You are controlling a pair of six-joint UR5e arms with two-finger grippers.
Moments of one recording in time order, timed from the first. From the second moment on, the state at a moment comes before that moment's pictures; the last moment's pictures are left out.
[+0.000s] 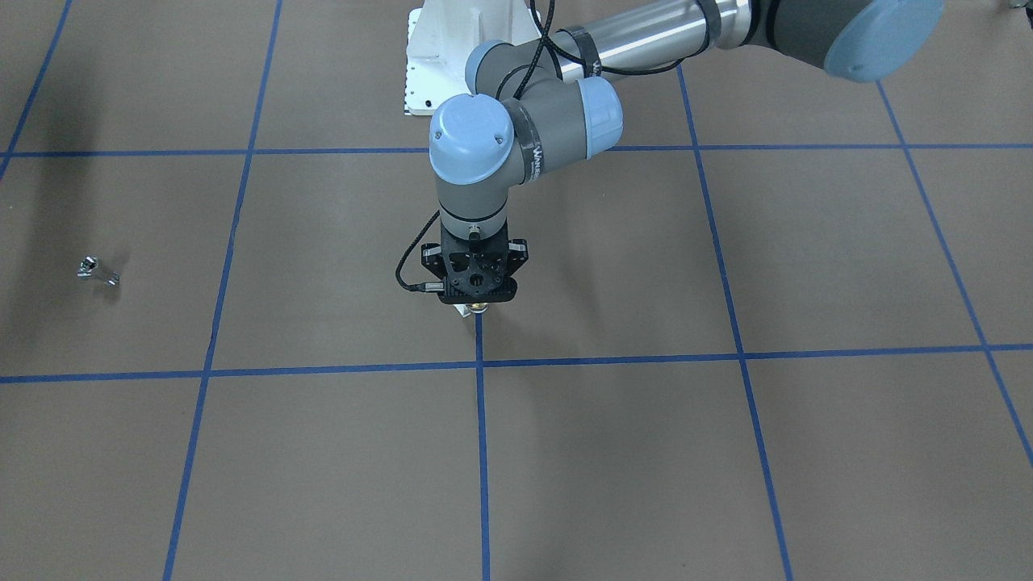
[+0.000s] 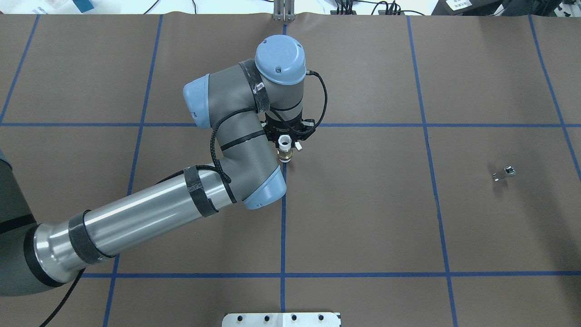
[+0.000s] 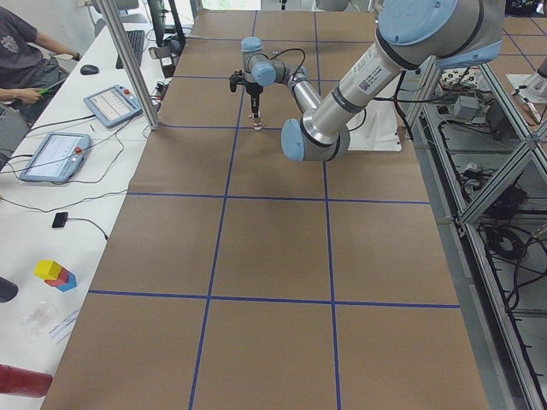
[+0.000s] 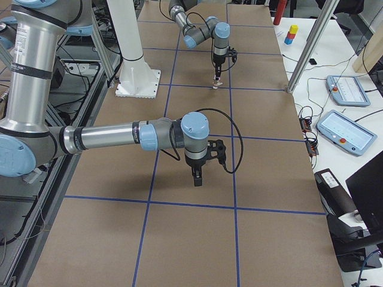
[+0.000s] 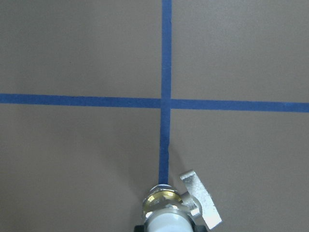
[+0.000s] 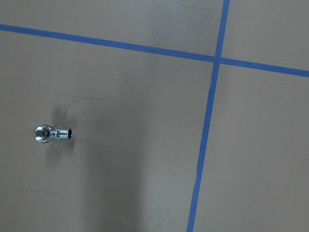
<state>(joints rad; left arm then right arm) -0.59 -2.60 -1.27 -1.58 -1.97 -1.17 1.48 -1.80 1.94 -1.57 2.35 0.01</state>
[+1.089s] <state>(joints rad) -0.60 -2.54 -1.42 -1.55 -1.96 -1.17 1.47 -1.79 1.92 -1.56 2.35 0.02</state>
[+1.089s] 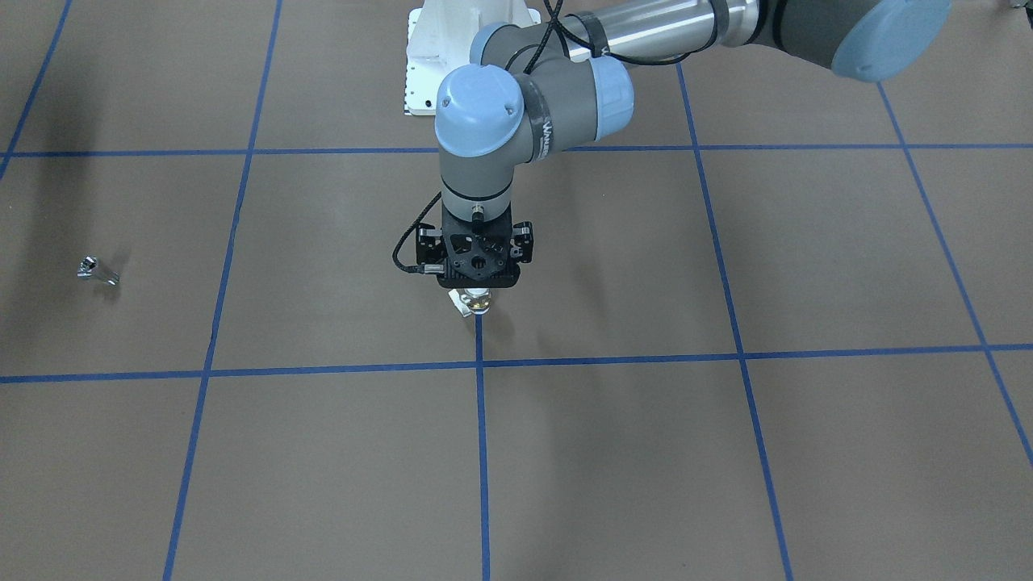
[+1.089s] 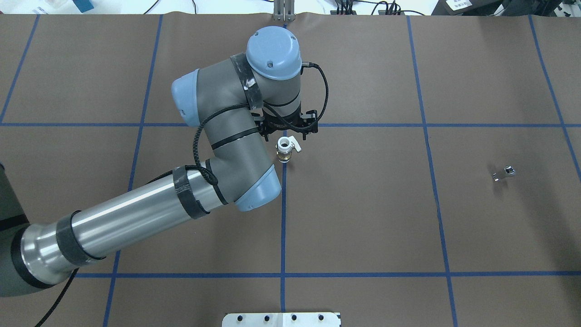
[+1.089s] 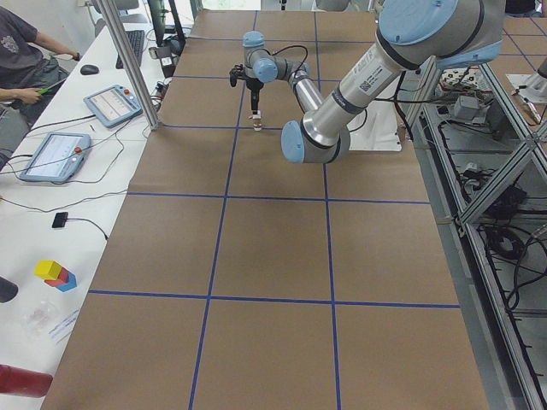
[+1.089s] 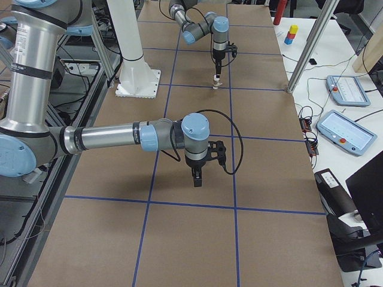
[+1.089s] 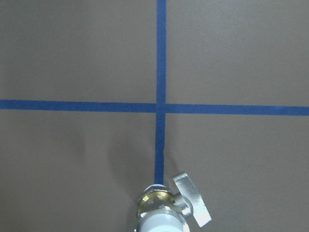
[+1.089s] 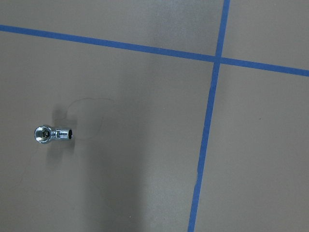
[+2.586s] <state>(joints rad) -0.72 -2.09 -1.97 -1.47 -1.97 -0.96 1.03 -1.68 1.76 -1.10 2.26 0.74</state>
